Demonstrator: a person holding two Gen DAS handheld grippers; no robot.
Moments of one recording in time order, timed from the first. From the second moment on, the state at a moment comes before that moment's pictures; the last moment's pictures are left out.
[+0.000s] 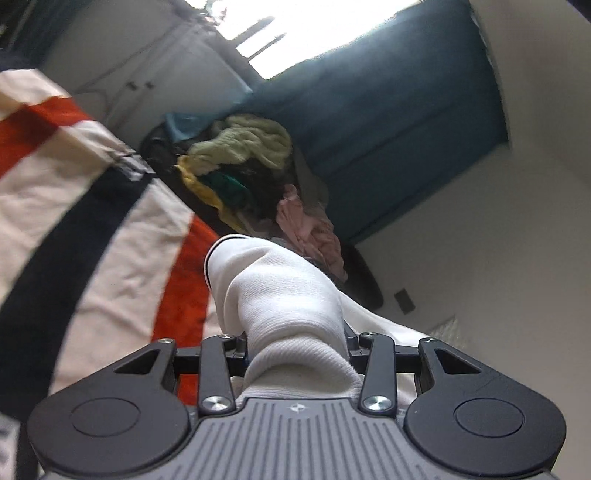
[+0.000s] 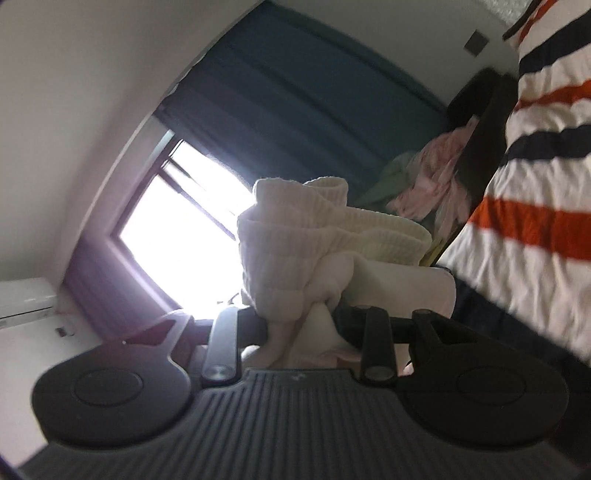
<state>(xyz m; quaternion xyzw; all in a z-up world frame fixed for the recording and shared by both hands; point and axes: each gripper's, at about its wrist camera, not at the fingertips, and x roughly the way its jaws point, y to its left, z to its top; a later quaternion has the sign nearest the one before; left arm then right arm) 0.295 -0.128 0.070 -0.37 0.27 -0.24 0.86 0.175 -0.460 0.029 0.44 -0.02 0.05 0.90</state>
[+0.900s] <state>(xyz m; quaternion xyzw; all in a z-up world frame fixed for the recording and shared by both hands) 0.356 -0.223 -0.075 -0.11 0.37 -0.27 0.88 0.196 -0.523 -0.145 0.54 0.20 -0.17 0.80</state>
